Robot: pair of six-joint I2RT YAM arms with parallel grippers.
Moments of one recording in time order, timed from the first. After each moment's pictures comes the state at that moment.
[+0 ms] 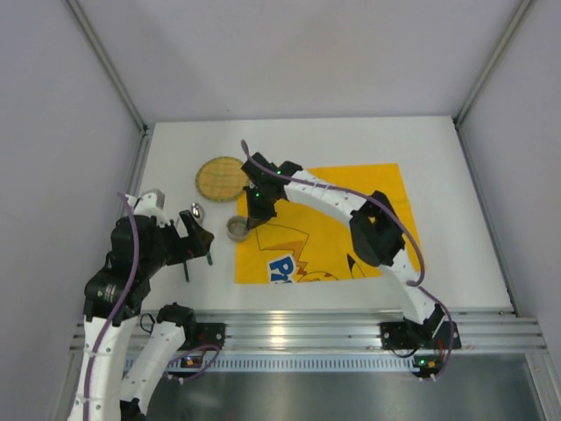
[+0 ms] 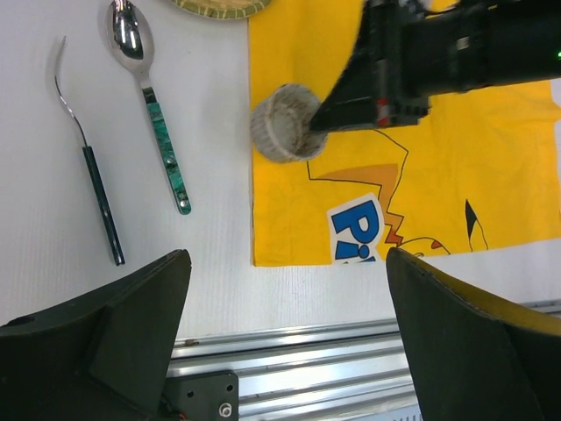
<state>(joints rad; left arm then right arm) -0.16 0.57 1.01 -1.02 0.09 -0.44 0.90 2.33 2.07 -0.83 -0.23 0.70</state>
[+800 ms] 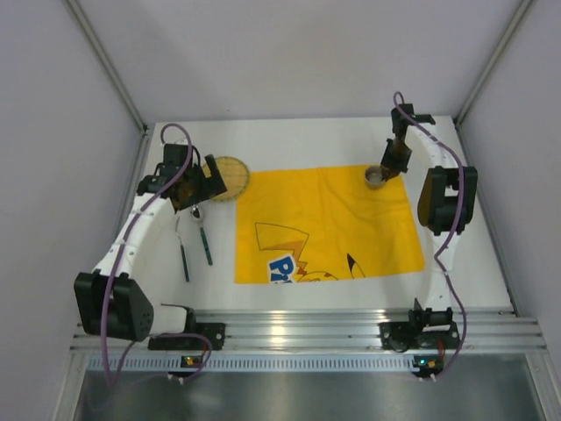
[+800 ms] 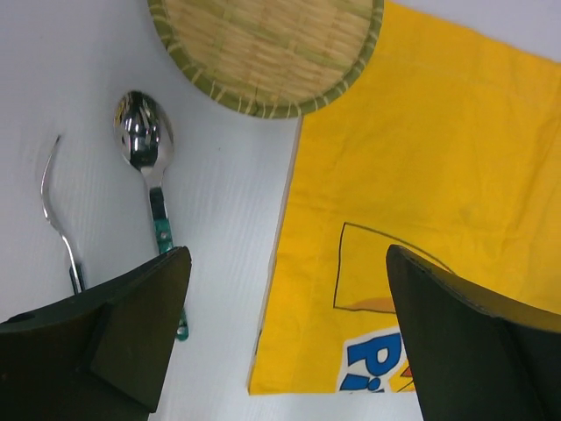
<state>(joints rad) -0.14 1.30 1.15 -0.68 -0.02 -0.49 0.05 2.24 2.00 -1.05 0.03 0.43</state>
